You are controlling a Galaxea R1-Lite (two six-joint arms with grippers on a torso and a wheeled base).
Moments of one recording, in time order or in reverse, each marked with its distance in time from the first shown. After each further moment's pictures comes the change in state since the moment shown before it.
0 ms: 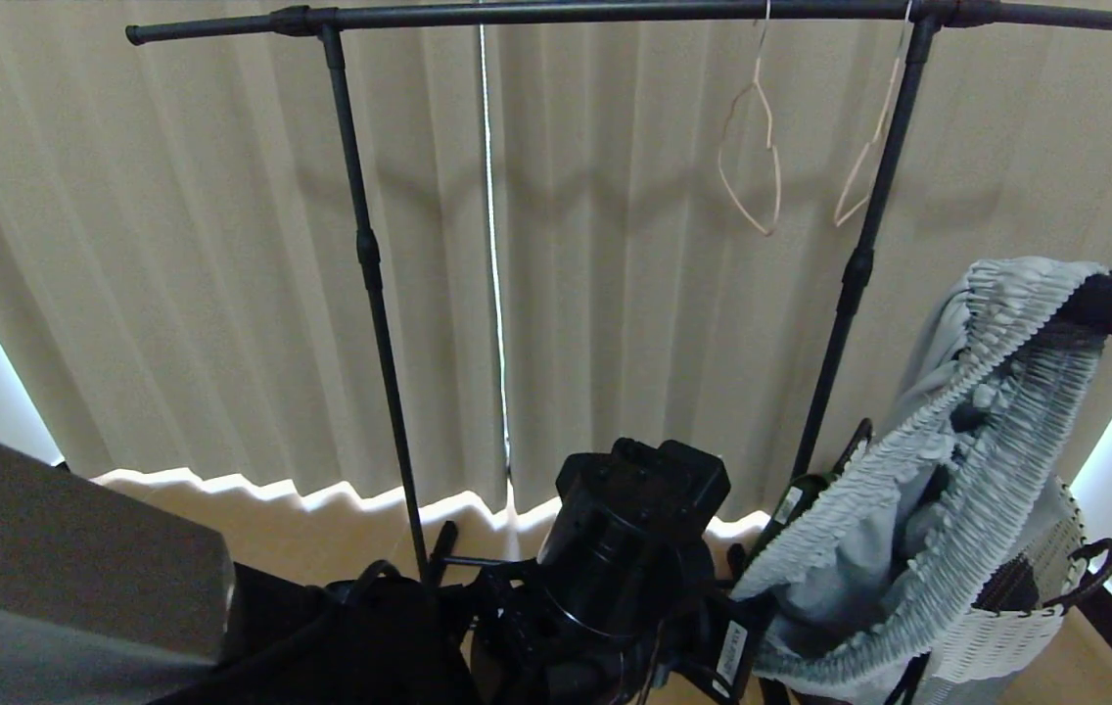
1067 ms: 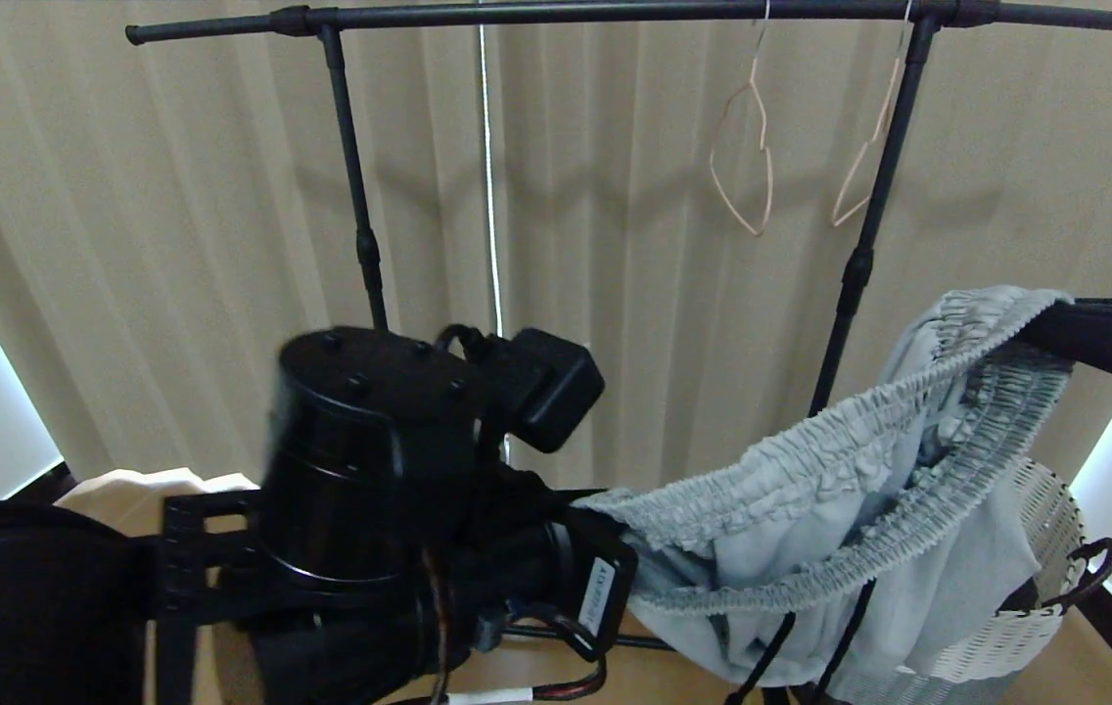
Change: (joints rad) left arm 0.052 -0.383 0.070 0.237 0.081 0.125; right arm -0.006 0.018 0.026 -0.003 -0.001 0.000
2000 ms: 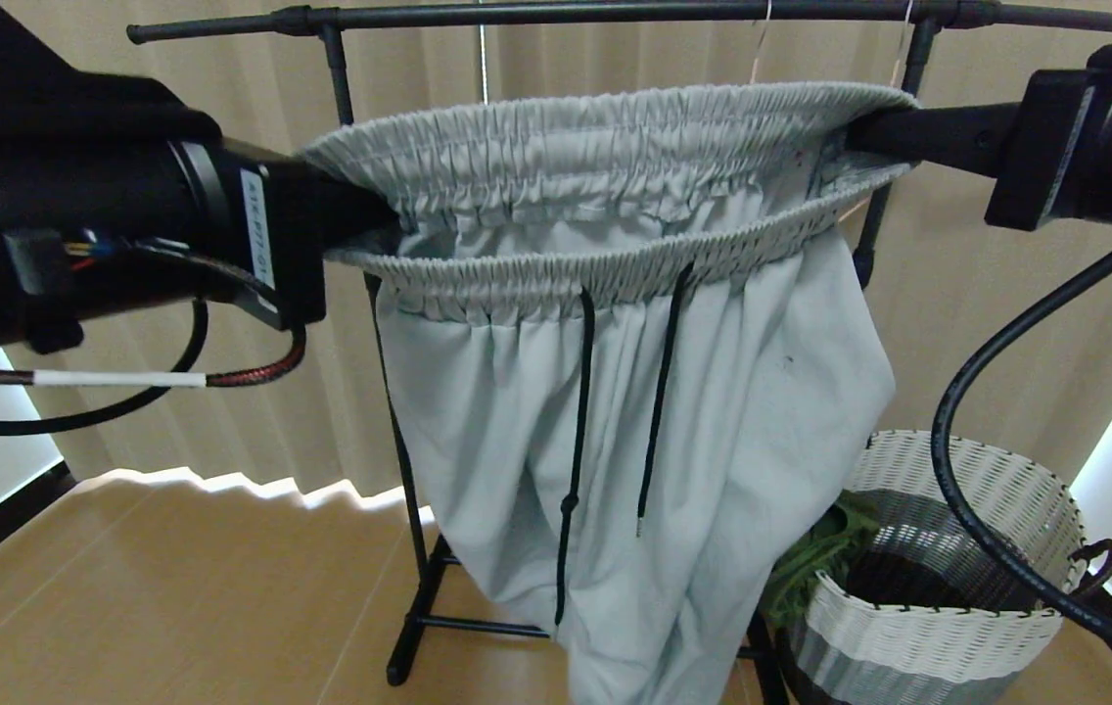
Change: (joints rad) left arm 0.263 -0.246 -0.347 0.348 -0.011 0.226; right arm 0.004 0.283 -0.334 -0.082 0.000 -0.003
